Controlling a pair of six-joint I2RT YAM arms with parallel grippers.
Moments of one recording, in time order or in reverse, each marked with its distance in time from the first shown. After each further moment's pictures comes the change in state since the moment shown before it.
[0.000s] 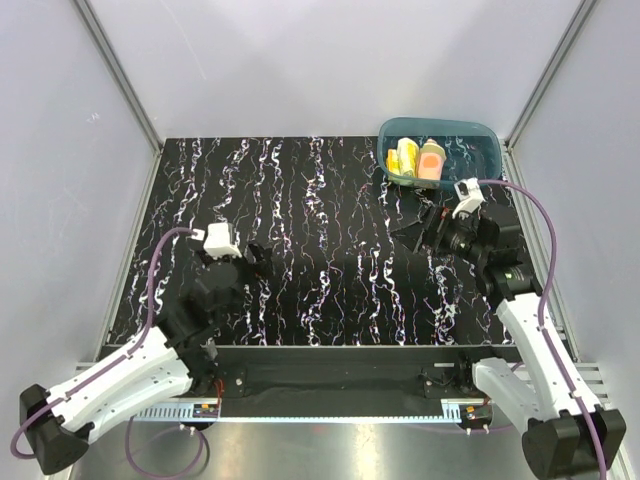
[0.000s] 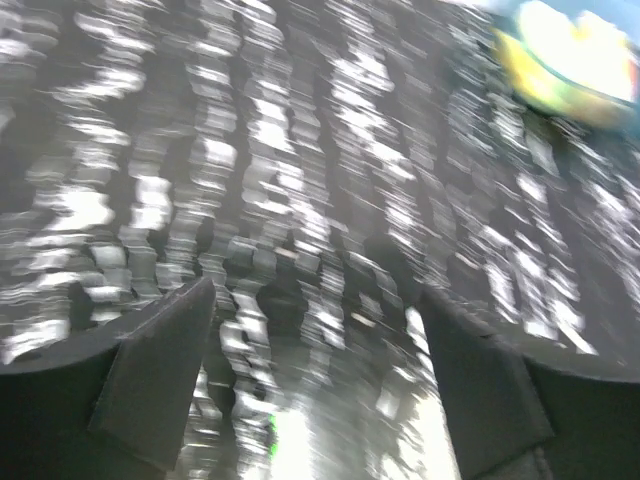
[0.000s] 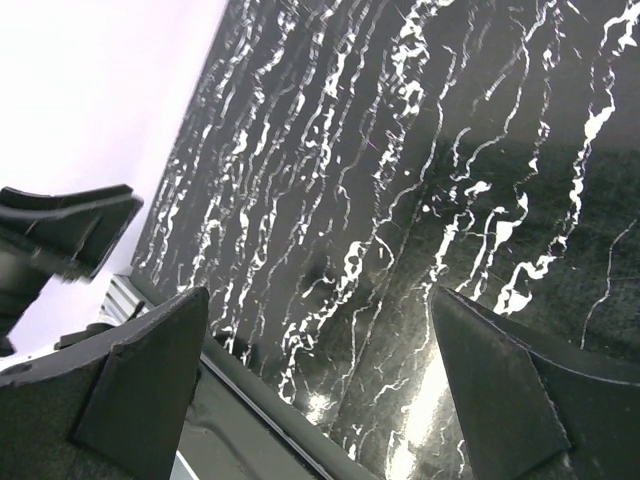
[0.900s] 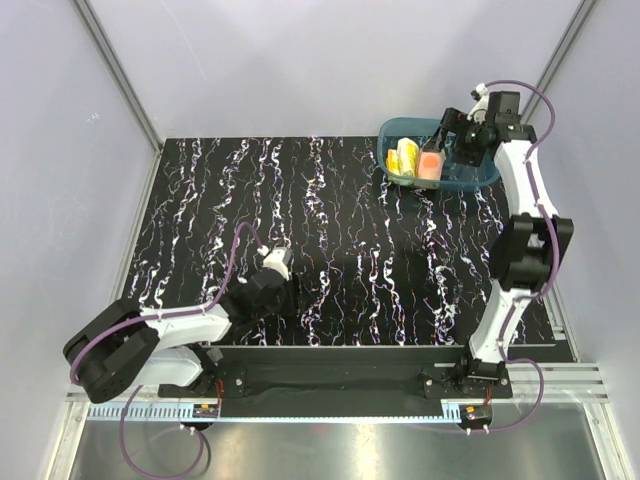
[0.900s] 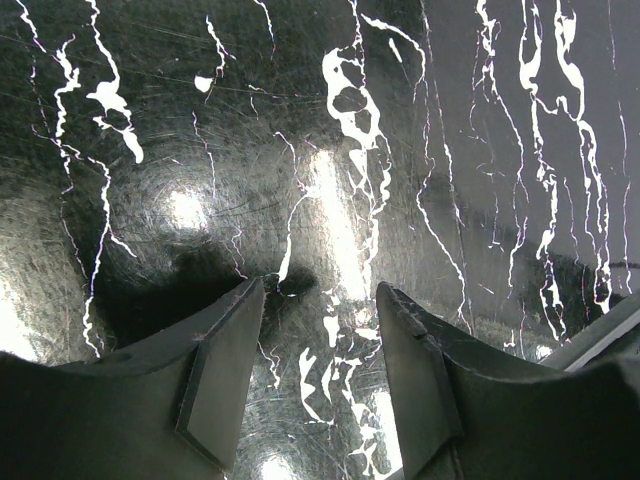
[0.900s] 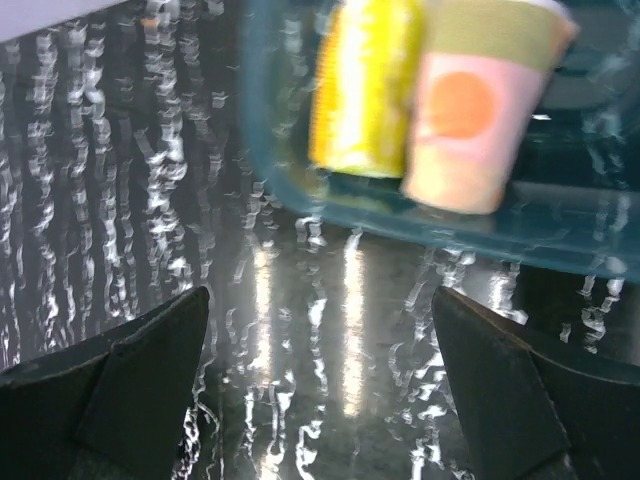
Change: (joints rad) left arm -0.001 0.605 -0.178 0.429 0.556 -0.256; right arm -0.250 1.193 1.244 -0.483 0.143 -0.270
